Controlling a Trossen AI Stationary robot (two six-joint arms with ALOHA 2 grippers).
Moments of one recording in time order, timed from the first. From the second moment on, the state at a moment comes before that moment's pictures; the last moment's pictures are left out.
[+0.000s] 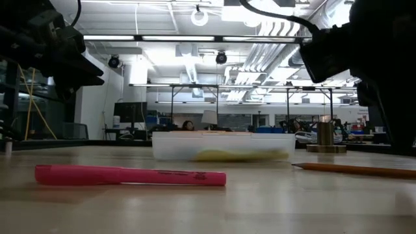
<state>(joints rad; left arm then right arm) 0.16 0.16 0.17 -0.30 0.03 -0.53 0.47 1.73 1.04 -0.63 -0.11 1.15</state>
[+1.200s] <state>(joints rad) 0.16 0.16 0.17 -0.33 0.01 -0.52 0.47 1.88 1.05 -0.64 -0.06 1.10</state>
